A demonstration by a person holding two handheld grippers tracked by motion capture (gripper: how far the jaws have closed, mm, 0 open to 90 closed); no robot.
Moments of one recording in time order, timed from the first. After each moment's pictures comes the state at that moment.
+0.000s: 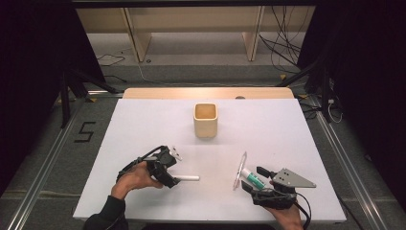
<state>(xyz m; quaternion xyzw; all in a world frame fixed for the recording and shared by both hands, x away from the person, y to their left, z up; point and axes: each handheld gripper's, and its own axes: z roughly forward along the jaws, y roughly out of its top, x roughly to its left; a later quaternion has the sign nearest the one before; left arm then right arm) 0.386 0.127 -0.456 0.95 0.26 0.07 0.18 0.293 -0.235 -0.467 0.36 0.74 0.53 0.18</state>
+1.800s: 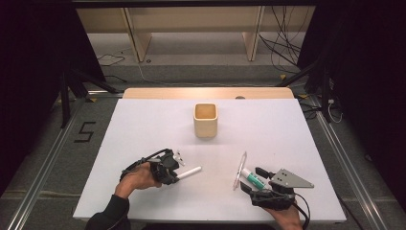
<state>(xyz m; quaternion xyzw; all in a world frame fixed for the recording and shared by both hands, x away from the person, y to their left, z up) 0.386 0.121 -0.461 0.96 0.22 0.05 0.18 0.292 -0.232 -0.467 0.36 0.75 0.53 0.18</state>
